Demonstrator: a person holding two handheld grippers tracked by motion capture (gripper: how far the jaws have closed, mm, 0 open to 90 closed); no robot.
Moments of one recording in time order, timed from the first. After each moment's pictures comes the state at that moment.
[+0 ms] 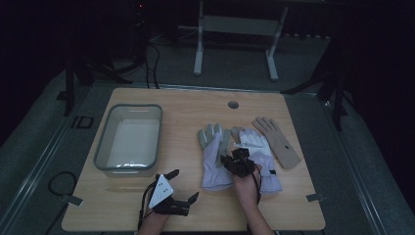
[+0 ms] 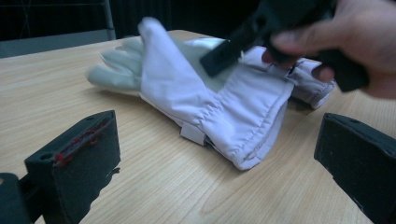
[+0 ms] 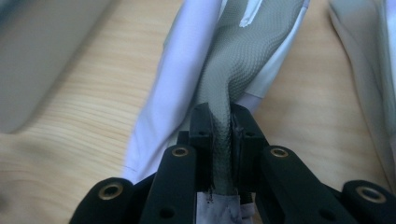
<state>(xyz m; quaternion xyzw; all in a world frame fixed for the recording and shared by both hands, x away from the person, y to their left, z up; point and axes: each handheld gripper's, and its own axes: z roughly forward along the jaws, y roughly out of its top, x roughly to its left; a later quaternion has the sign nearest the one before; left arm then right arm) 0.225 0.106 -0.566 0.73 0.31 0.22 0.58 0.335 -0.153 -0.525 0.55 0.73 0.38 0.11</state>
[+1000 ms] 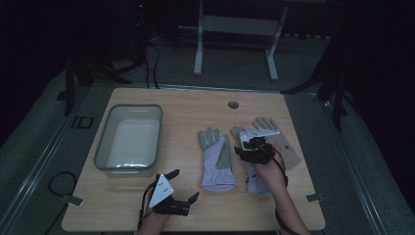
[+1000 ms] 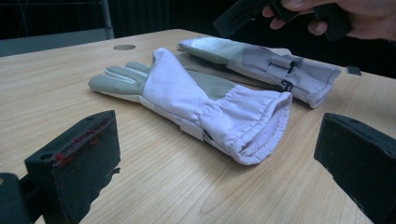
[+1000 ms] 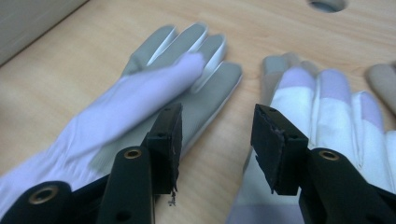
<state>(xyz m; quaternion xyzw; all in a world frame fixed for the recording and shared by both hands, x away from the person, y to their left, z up) 0.226 0.106 -0.566 0.73 0.31 0.21 0.58 0.364 -0.207 -0.484 0.42 0.82 0.35 0.15</state>
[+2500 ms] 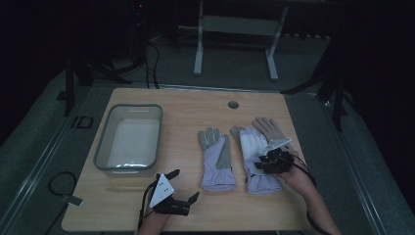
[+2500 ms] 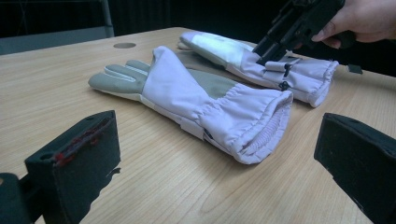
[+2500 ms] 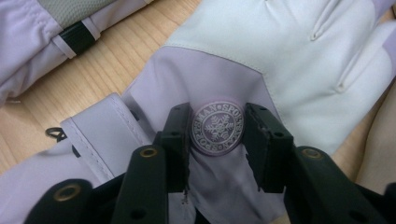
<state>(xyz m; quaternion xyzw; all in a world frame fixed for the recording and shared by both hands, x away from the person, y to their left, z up) 0.227 0.106 -0.566 0.73 0.31 0.21 0.58 0.367 -0.280 -0.522 0.32 0.90 0.27 0.12</state>
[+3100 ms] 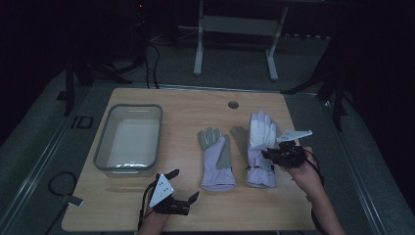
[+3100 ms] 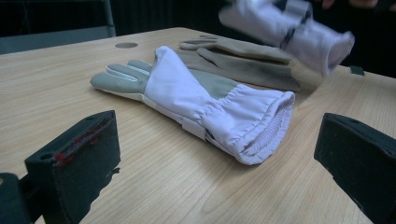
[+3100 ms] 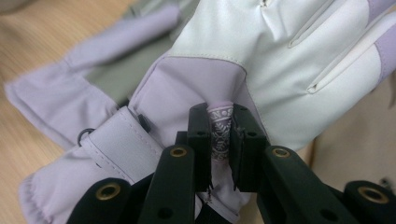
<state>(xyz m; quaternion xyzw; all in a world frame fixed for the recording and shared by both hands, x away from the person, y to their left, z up) 0.227 0.106 -0.566 0.73 0.31 0.22 0.58 0.345 -0.282 -0.449 0.37 0.86 0.33 0.14</state>
